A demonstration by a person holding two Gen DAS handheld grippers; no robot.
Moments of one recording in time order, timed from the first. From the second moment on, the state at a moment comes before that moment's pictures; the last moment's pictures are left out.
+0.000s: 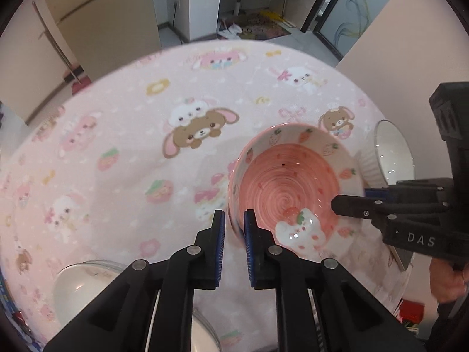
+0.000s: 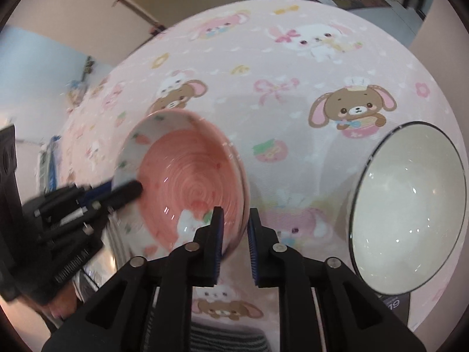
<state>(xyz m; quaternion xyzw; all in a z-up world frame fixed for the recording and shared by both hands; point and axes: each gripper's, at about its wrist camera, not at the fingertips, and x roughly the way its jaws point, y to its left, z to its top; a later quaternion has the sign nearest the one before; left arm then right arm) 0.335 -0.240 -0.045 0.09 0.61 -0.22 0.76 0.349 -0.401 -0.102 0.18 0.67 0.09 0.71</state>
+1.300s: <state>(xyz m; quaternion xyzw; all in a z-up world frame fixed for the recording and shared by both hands) 0.322 -0.431 -0.064 0.11 0.58 -0.33 0.74 0.291 -0.573 -0.093 0.20 0.62 -0.07 0.76</state>
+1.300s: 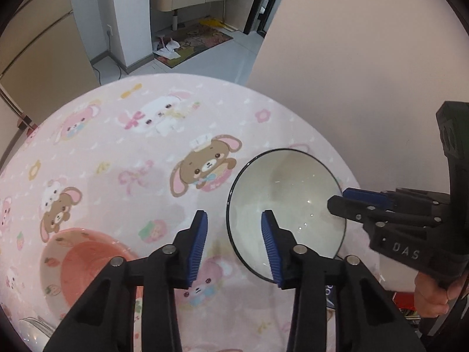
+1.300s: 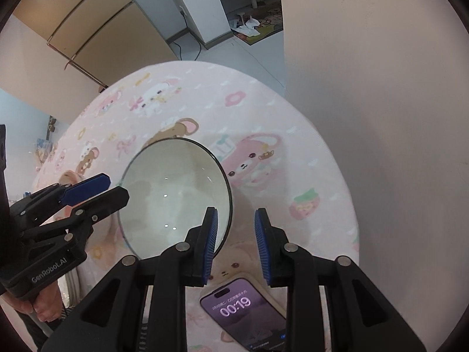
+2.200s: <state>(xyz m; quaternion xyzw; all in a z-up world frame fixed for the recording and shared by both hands) 0.313 -0.413 -0.061 0.09 0.54 -0.33 0.77 0.298 -0.553 -0.073 0.17 0.58 -0.08 0.79</state>
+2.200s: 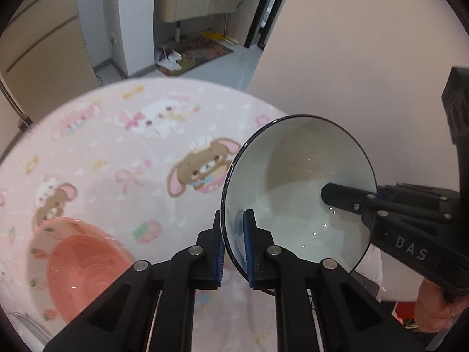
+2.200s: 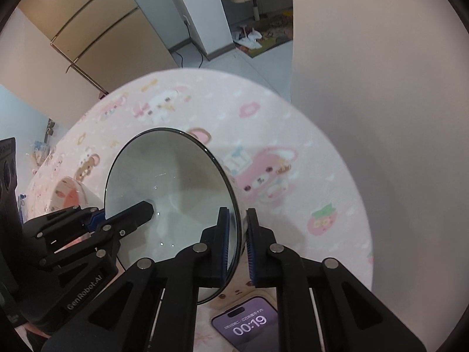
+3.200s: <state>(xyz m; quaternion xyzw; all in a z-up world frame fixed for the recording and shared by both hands) 0.308 -0.230 0.013 0.03 0.46 -0.22 0.86 0.331 -0.403 -0.027 0.19 0.50 0.08 0.84</state>
